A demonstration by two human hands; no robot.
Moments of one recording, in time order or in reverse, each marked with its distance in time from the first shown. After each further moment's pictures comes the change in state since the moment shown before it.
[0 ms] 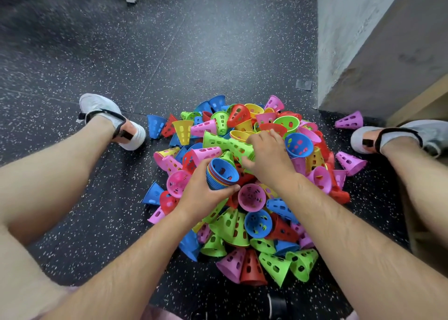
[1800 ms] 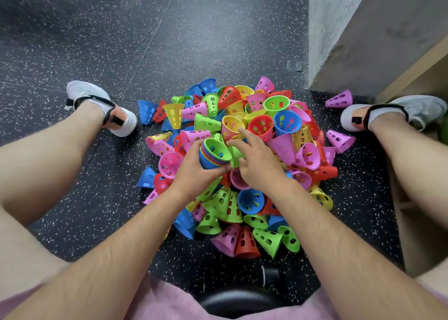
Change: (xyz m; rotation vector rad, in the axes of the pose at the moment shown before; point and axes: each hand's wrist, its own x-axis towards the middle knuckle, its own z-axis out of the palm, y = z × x) left_hand -0.018 0.027 -0.011 0.026 -0.143 -0.005; right_hand -0.059 -0.008 -0.001 0.291 -0.193 0.033
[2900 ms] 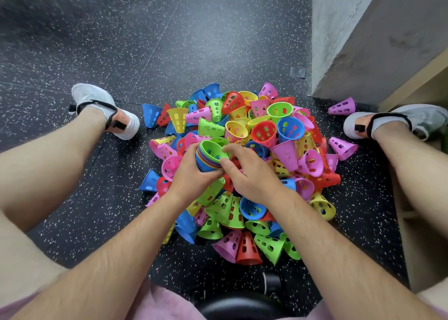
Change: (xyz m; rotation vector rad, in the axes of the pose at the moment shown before) left_hand 0.015 -0.028 0.003 -0.141 0.164 0.015; right_hand -0.015 -0.031 -0.003 0.296 -0.018 -0.020
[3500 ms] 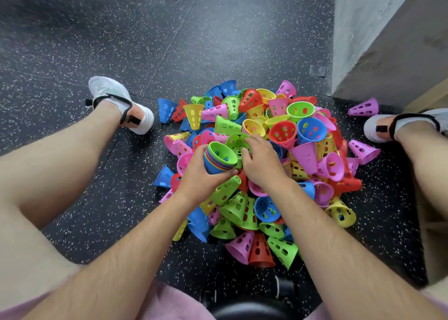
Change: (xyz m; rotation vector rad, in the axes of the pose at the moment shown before) left_hand -0.003 -0.014 -0.017 0.070 0.046 -0.026; right_hand 0.054 0.019 0.033 -0.168 0.085 0.172
